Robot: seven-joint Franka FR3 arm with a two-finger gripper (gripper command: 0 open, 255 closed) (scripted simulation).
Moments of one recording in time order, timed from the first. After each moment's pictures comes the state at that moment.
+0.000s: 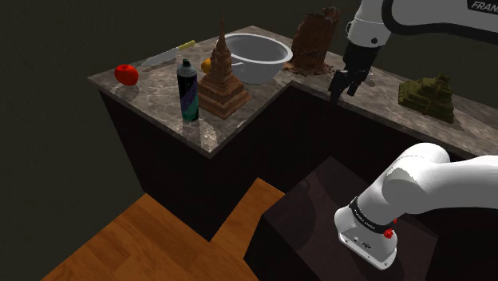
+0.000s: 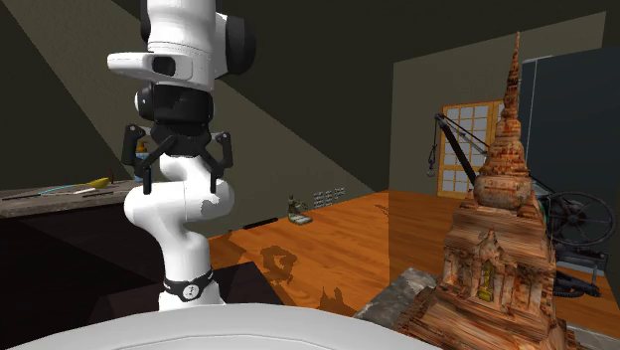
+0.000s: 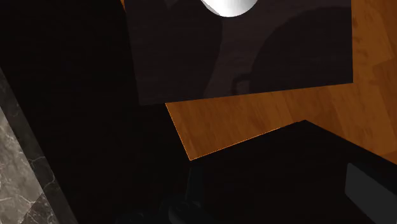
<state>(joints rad) -0.01 -0.83 0.02 -2.43 -0.05 1.51 0.07</state>
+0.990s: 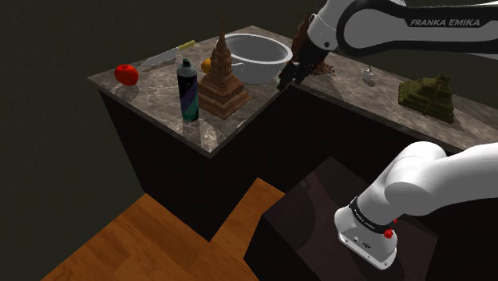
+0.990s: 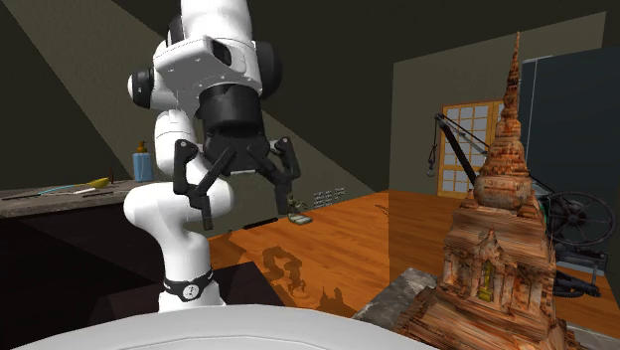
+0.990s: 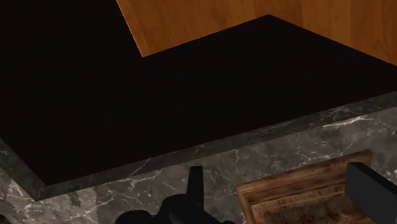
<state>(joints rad) 0.06 -0.65 0.05 -2.48 0.05 2.13 0.07</state>
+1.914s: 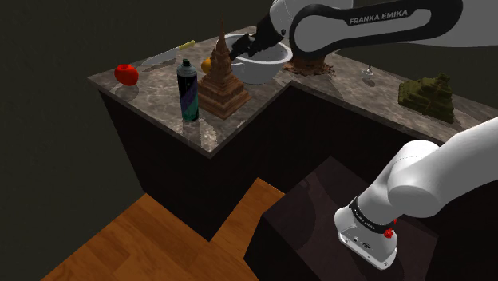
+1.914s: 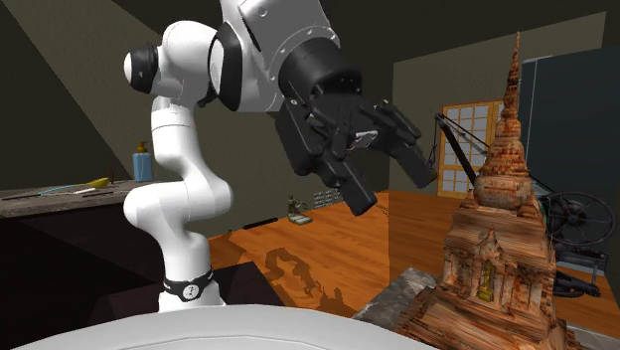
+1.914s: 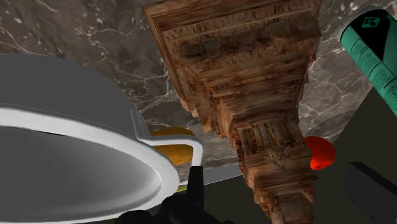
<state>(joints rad) 0.15 -0.35 0.08 -2.33 0.14 2.71 0.02</state>
